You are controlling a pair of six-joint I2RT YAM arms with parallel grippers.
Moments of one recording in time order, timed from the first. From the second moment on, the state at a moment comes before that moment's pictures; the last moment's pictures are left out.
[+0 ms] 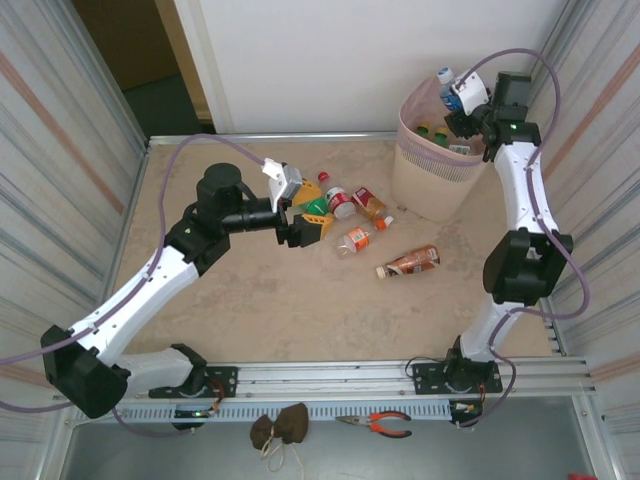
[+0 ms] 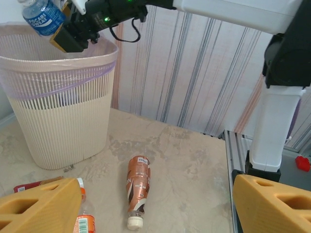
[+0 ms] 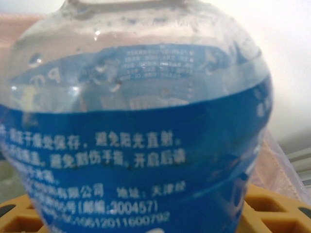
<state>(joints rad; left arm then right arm) -0.60 1.19 1.12 -0.10 0.73 -0.02 -0.10 1.85 1.89 -0.52 -0.19 -0.65</state>
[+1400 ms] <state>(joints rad) -0.59 1.23 1.12 -0.05 0.76 -0.05 -0.20 1.78 1.90 -0.48 -0.18 -0.46</state>
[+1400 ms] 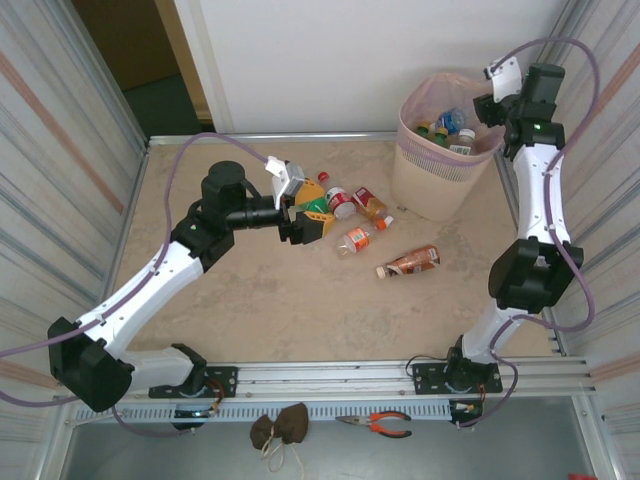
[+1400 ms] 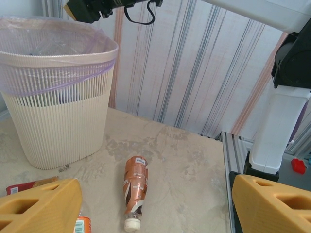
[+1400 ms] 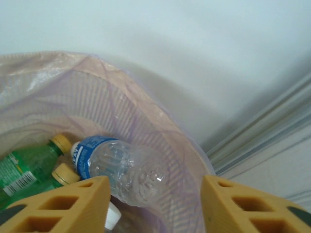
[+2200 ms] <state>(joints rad) -0.59 1.23 1.11 -0.03 0.76 -0.08 -0.20 2.11 2.19 -0.66 -0.23 -0.34</state>
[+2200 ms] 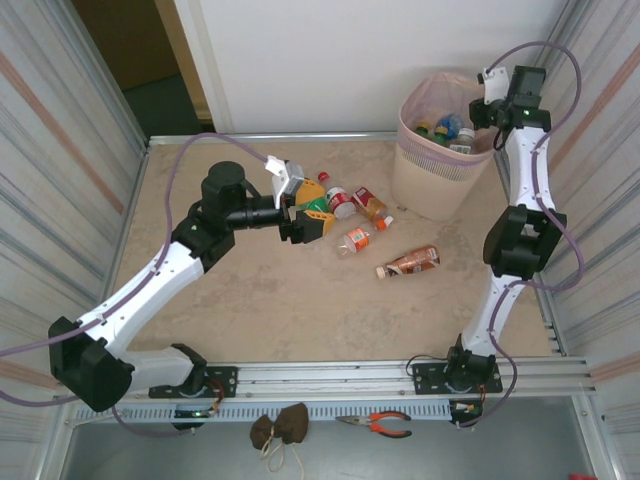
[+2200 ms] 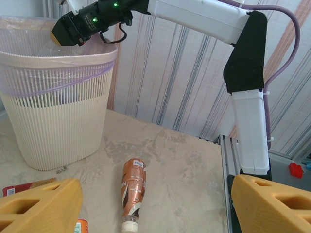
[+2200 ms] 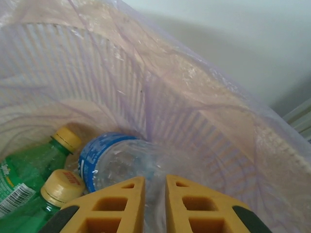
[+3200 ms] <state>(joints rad) -0.59 1.25 1.10 -0.01 0.76 -0.11 -0.16 2.17 2.41 -0.82 -0.16 -0.32</state>
